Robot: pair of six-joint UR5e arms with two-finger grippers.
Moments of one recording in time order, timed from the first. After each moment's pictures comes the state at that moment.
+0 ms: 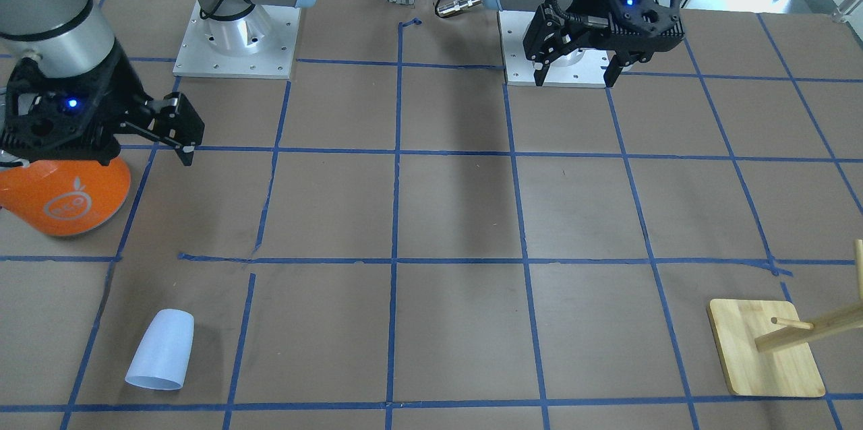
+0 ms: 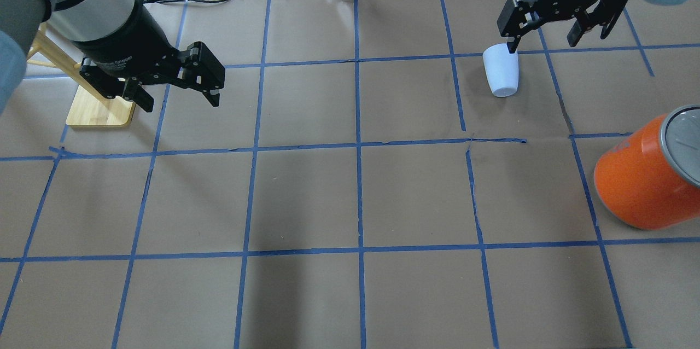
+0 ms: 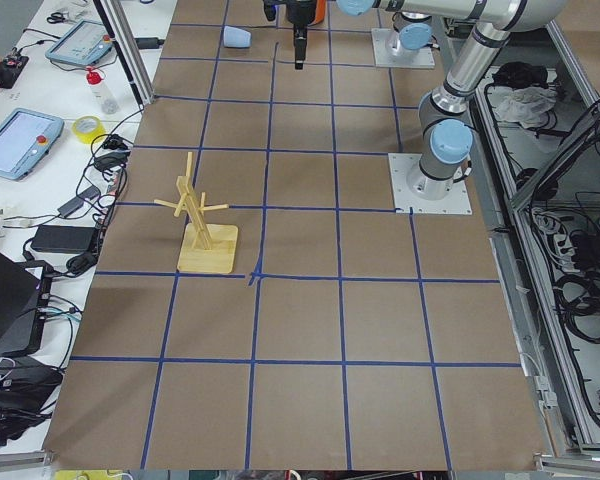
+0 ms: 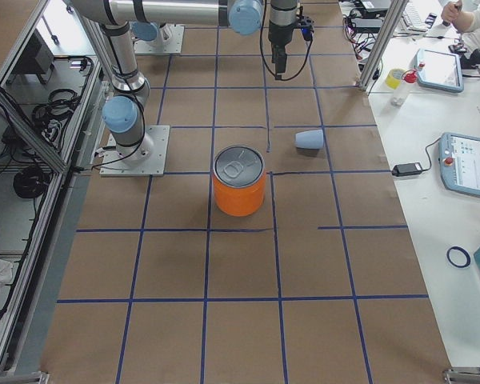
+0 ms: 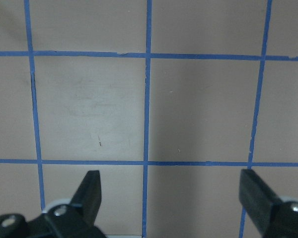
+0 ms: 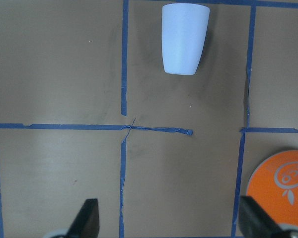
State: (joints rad) left arm -1.60 -1.46 -1.60 -1.61 1.56 -0.07; right arm 1.49 -1.42 1.46 -1.64 -1.62 -0.11
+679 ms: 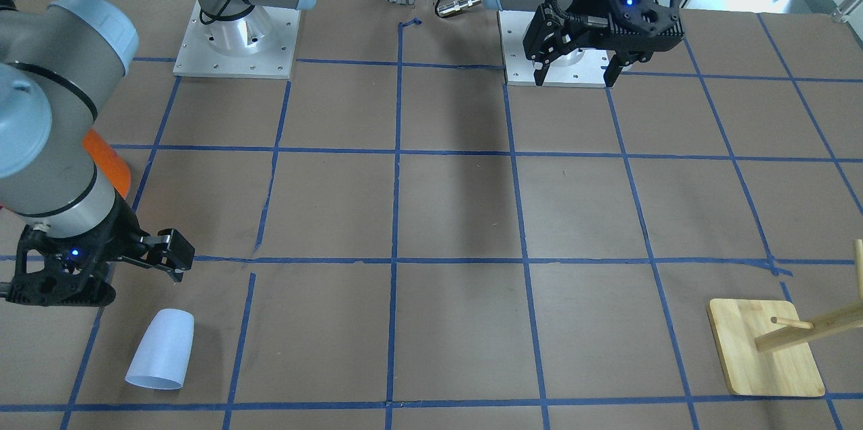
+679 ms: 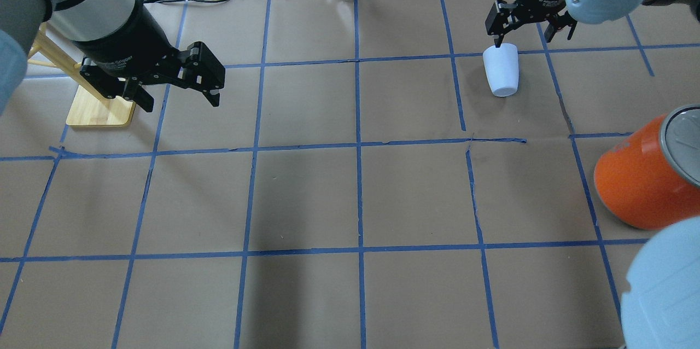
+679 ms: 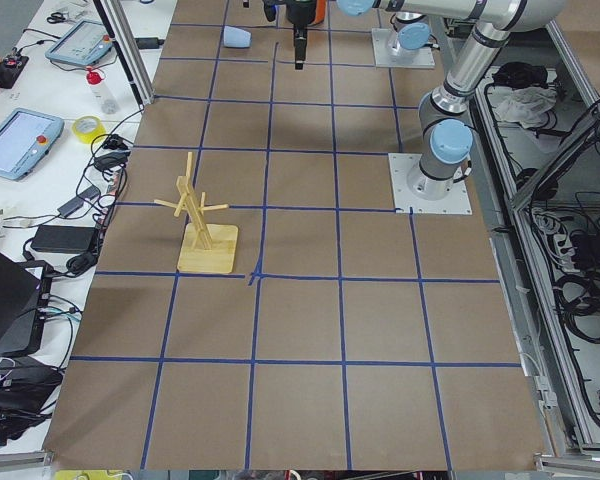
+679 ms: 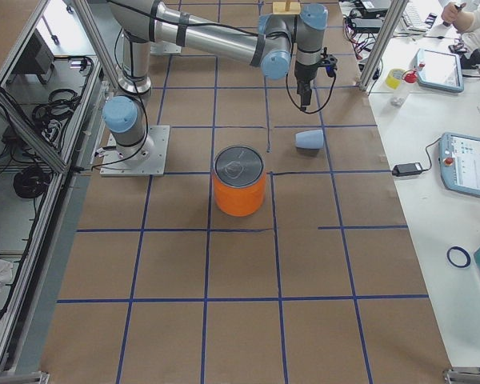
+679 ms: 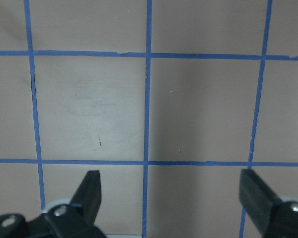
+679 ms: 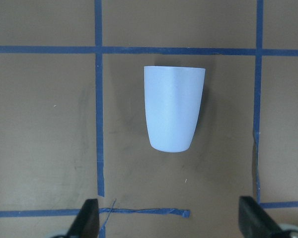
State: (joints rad) left arm -1.60 -1.46 -1.60 -1.61 1.56 -0.07; right arm 1.47 -1.20 1.47 -1.91 -1.63 -0.11
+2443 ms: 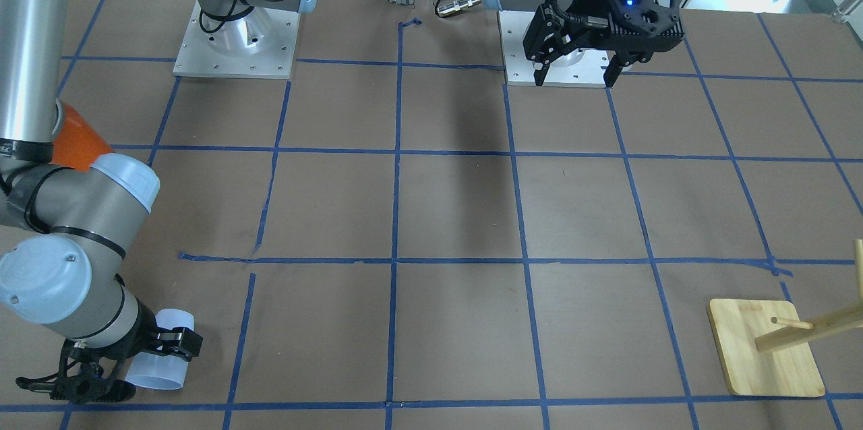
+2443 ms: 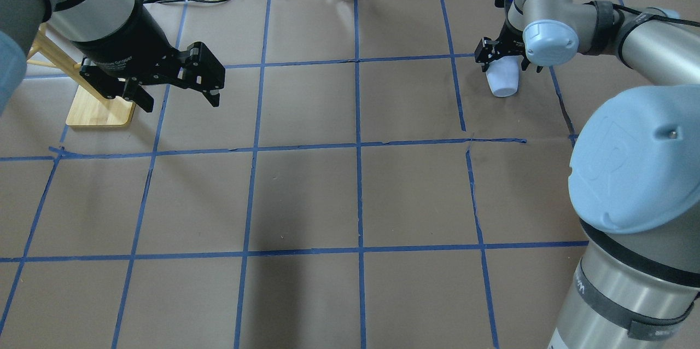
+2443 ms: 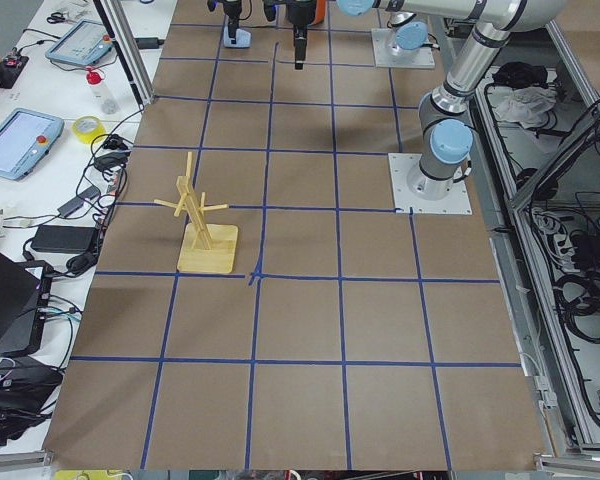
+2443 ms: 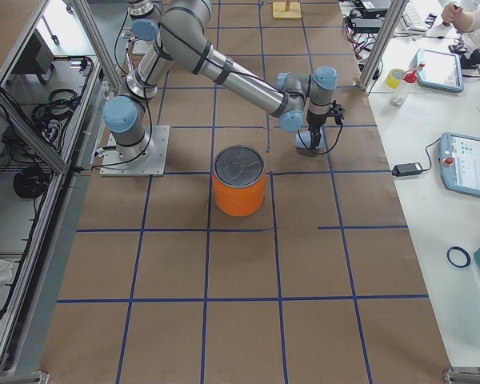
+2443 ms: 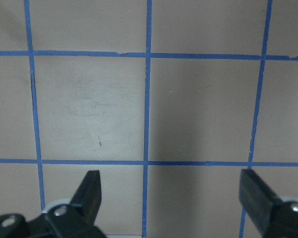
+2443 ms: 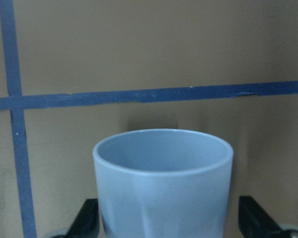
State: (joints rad) left arm -1.60 -1.46 -1.60 -1.61 1.56 -0.07; right arm 1.43 -0.91 1.46 -2.19 -1.61 -0.10
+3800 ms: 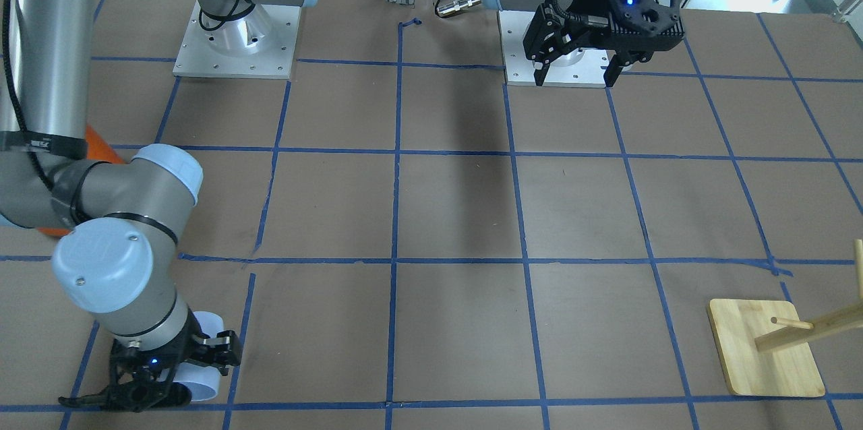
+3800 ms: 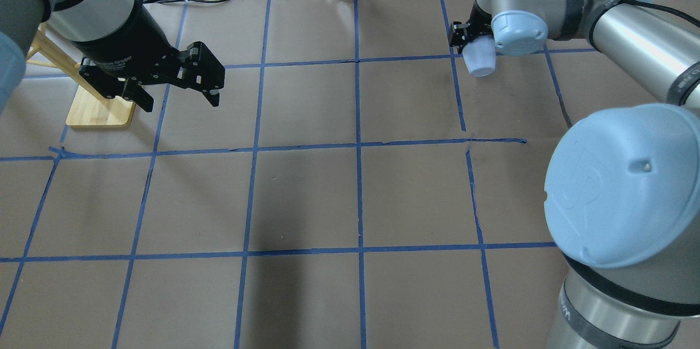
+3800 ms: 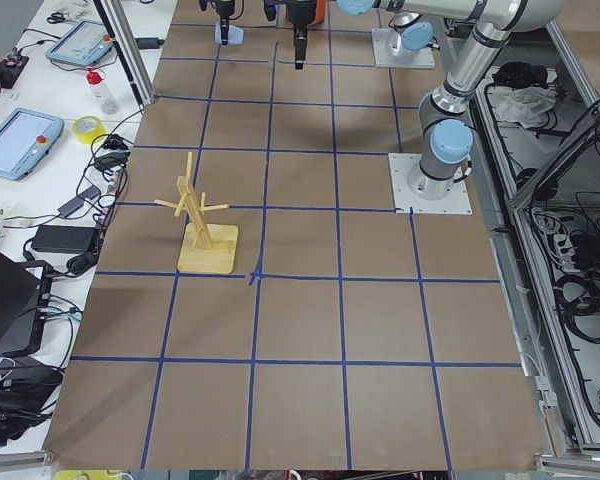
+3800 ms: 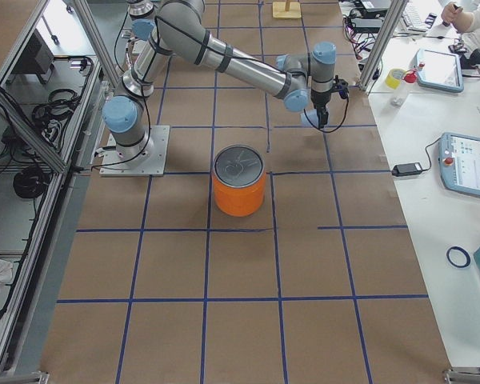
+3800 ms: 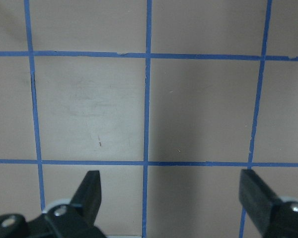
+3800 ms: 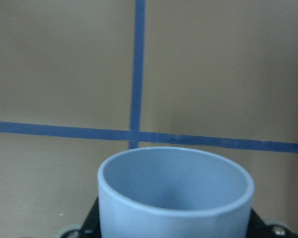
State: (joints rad) left arm -1.60 -1.46 -1.60 -1.61 1.56 -0.07; right arm 1.58 -0.94 1.39 -2.22 -1.62 -0.14
